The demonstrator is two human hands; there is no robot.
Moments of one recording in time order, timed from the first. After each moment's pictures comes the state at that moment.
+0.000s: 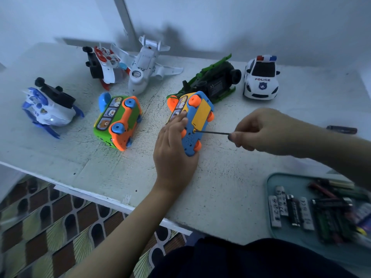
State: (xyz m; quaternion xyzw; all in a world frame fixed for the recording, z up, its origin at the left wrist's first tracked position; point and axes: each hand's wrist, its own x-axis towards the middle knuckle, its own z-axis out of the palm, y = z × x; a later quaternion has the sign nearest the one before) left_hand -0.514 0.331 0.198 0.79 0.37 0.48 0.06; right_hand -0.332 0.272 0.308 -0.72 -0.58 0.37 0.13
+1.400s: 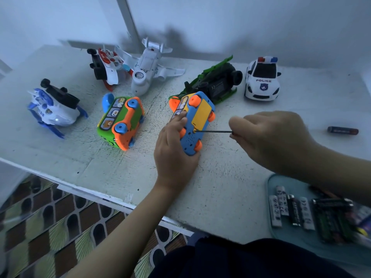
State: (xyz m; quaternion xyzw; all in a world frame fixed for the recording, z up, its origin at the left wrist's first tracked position) left_hand -0.517 0.331 0.199 0.78 0.39 0.48 0.08; right_hand -0.331 0.258 0.277 -0.55 -0.81 -0.14 0.17
